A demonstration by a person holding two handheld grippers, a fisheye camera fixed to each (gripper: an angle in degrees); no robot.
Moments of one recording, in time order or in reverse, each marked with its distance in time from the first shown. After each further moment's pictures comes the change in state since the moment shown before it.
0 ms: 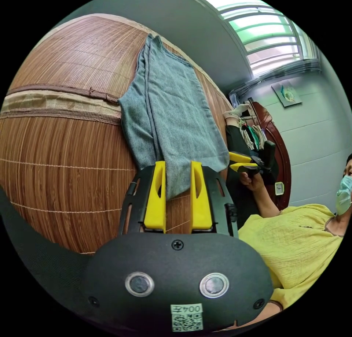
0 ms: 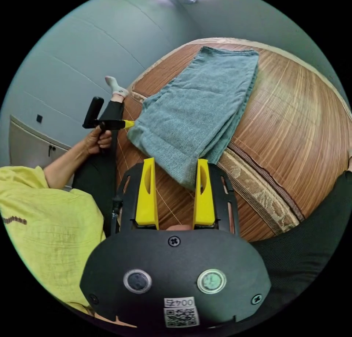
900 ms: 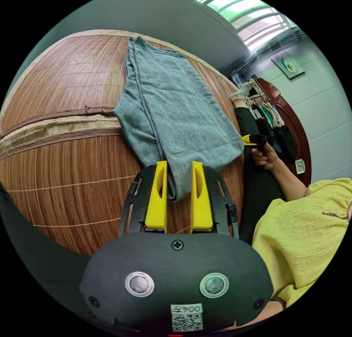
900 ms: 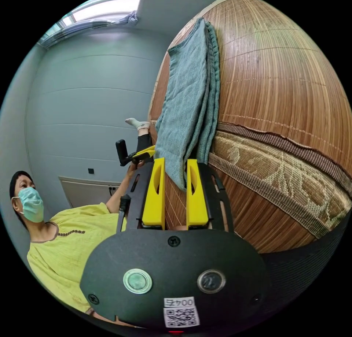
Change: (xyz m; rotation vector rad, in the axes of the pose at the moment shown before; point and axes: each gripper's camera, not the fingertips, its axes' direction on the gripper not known) left arm 0.023 -0.006 0.011 -0.061 -0.168 0.166; right arm 0.130 0.018 0.006 0.076 -0.531 0.353
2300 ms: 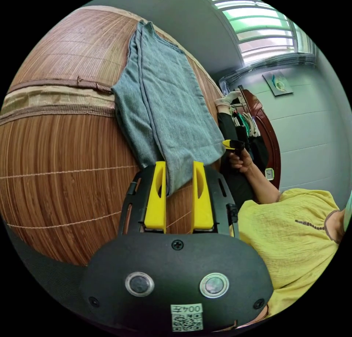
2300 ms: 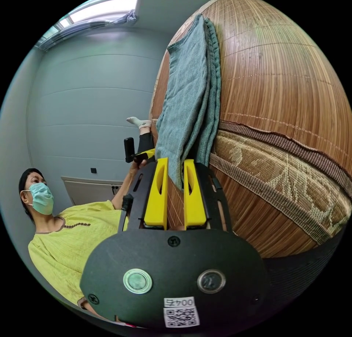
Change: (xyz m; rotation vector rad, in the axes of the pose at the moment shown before) left arm -0.066 0.000 -0.016 -0.034 0.265 -0.101; right arm -0.010 -0.009 -0.006 -0.019 -0.019 0.009
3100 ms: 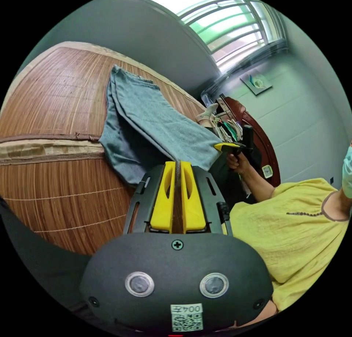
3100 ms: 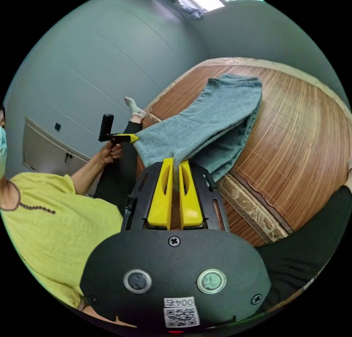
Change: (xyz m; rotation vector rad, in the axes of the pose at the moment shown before) left arm 0.068 -0.002 -0.074 0.160 -0.010 0.162; right arm -0.188 0.025 0.043 0.035 0.420 -0.415
